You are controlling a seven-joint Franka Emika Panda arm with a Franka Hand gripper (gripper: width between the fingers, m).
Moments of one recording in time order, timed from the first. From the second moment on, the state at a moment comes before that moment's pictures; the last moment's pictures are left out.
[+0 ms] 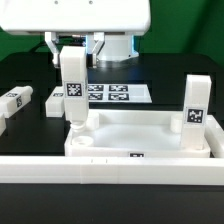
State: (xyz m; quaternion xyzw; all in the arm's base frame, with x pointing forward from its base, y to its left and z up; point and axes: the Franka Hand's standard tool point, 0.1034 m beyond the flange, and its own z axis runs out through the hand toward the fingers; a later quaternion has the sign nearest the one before) arm 0.594 -0.079 0.138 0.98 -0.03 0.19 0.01
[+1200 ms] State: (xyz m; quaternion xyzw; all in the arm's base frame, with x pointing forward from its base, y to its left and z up) arm 0.608 -0.071 0.131 0.98 -0.02 0.20 0.01
